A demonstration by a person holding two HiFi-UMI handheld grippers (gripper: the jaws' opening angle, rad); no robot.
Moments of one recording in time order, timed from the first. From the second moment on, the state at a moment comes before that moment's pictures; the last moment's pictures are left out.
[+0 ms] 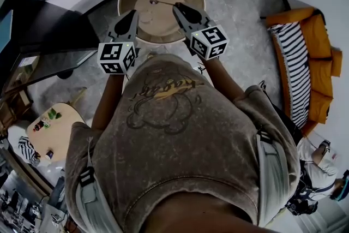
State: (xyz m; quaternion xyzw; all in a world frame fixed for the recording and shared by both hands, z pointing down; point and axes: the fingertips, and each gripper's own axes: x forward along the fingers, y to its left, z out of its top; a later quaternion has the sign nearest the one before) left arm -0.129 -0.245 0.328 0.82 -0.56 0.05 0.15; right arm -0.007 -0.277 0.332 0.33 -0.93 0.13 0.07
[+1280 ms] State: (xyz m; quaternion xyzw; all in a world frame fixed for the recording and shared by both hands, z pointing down) left arm -0.119 -0.239 0.322 0.81 -0.56 0.05 0.14; right arm 0.019 -0.272 0.321 0.33 -0.93 0.13 0.06
